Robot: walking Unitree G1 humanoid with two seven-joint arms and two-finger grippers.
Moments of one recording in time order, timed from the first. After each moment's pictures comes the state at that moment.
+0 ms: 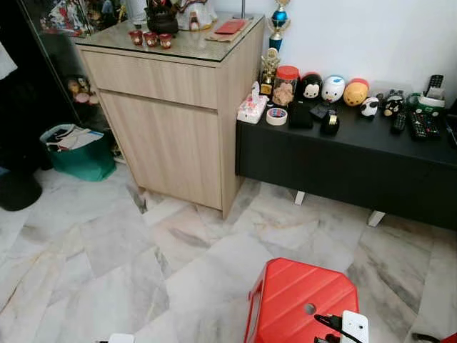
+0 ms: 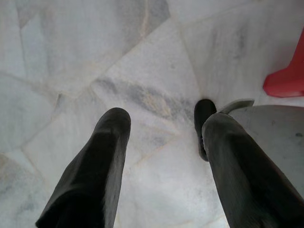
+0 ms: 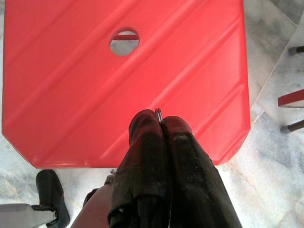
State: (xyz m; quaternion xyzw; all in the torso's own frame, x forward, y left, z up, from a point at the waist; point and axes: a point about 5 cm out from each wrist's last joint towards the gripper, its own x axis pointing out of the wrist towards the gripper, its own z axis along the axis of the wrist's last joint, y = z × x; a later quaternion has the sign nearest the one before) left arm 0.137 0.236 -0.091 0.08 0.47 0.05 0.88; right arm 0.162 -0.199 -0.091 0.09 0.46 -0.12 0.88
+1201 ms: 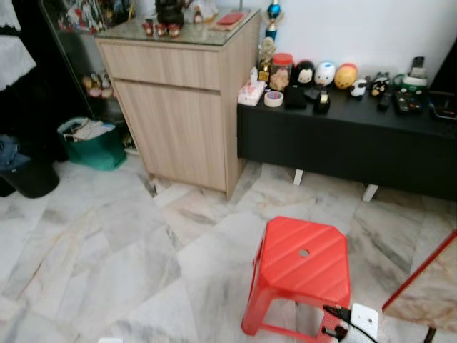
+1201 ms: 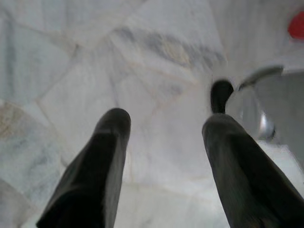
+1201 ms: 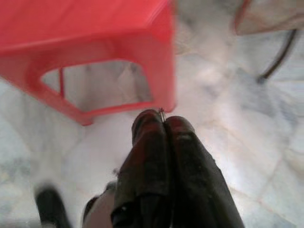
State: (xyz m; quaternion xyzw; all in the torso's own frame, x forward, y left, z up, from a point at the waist) left arm 0.117 0.248 -0.095 0.07 0.49 0.07 0.86; right arm 0.174 -0.218 -0.083 0.08 0.43 -0.18 0.88
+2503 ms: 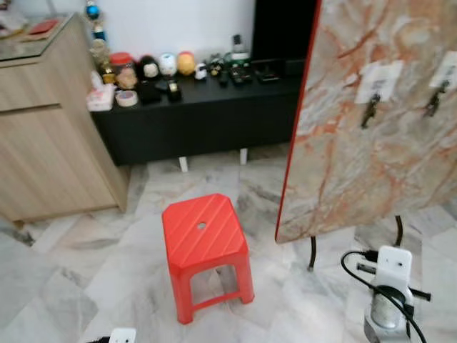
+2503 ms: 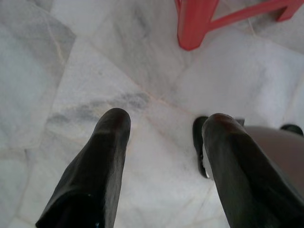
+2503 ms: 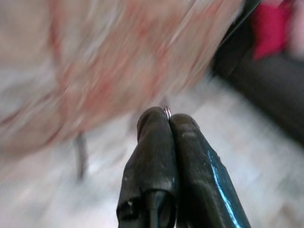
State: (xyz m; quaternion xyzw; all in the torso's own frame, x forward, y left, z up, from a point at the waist) left arm 0.155 0.227 -0.087 0.07 0.45 0.06 0.89; right arm 0.248 -0.246 -0.006 -0.11 0.17 -0.26 0.95
